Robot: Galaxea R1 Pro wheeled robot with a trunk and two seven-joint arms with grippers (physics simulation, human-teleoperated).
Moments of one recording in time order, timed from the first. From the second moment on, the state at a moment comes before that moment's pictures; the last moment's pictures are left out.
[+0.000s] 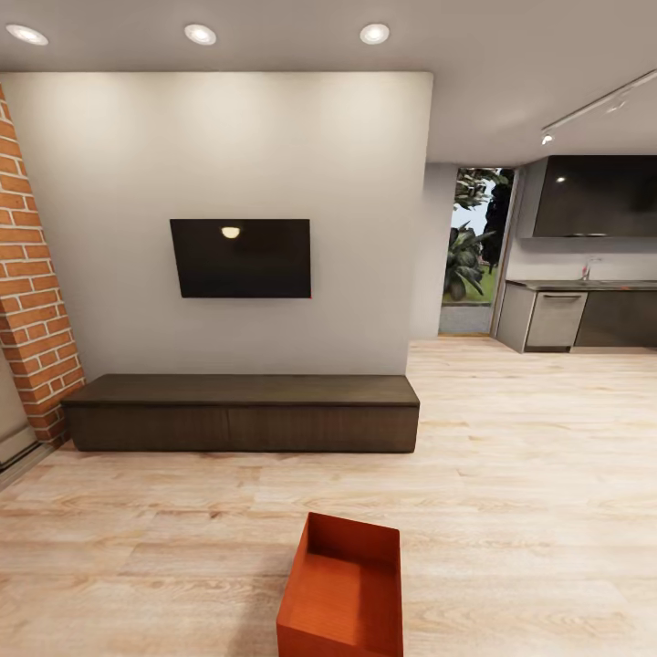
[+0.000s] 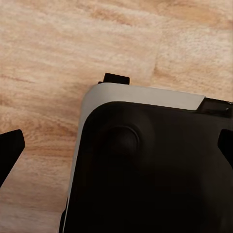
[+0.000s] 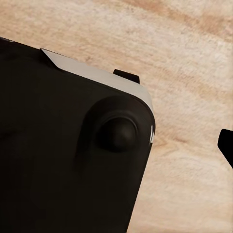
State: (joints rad) left arm 0.00 0.02 0.02 -0.06 0.18 -0.09 0.00; right arm -0.02 0.04 0.65 0.02 -0.35 -0.13 -0.10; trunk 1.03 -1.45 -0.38
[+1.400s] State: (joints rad) left arm 0.00 0.02 0.02 -0.07 0.18 -0.09 0.00; right arm -0.02 0.05 0.65 0.02 -0.36 -0.14 -0.10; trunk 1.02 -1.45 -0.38
